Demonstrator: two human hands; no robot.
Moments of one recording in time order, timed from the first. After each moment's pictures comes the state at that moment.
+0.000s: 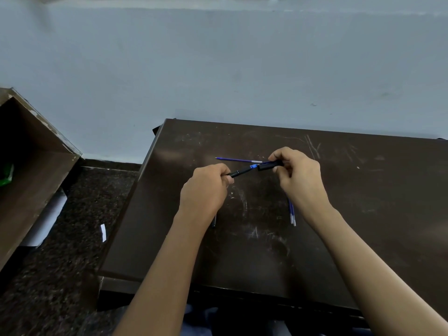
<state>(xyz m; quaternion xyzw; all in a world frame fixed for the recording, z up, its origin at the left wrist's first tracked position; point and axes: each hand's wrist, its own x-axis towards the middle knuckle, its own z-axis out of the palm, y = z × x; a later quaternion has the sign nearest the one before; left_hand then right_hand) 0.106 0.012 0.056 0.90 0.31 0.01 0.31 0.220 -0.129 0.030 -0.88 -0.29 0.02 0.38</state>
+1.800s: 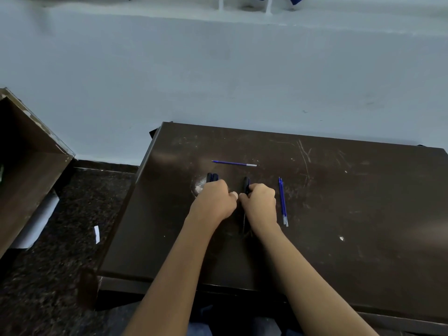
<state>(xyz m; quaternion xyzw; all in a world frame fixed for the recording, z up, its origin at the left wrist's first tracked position) 0.110 -0.008 0.067 0.88 0.34 -0.16 0.29 0.181 -0.081 -0.024 -0.93 -0.10 0.17 0.31</state>
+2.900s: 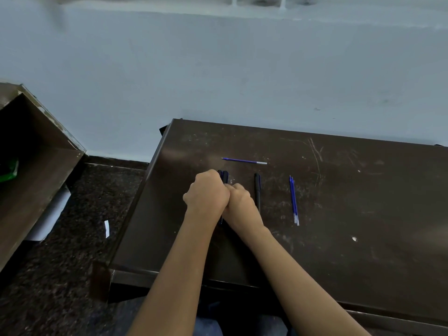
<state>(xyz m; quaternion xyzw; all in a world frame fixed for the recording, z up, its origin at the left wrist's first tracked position) 0.099 0.008 0.077 0.85 0.44 -0.11 0.28 0.140 -0.050 -0.023 -0.89 -0.34 0.15 0.28</state>
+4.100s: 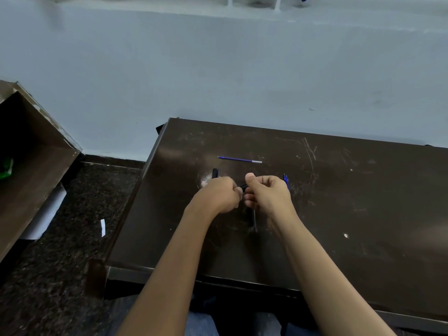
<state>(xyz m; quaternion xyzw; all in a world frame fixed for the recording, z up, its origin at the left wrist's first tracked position) 0.107 0.004 0.064 0.88 0.29 -0.20 0.33 0.158 -0.094 0.038 -0.75 0.05 0.28 0.60</state>
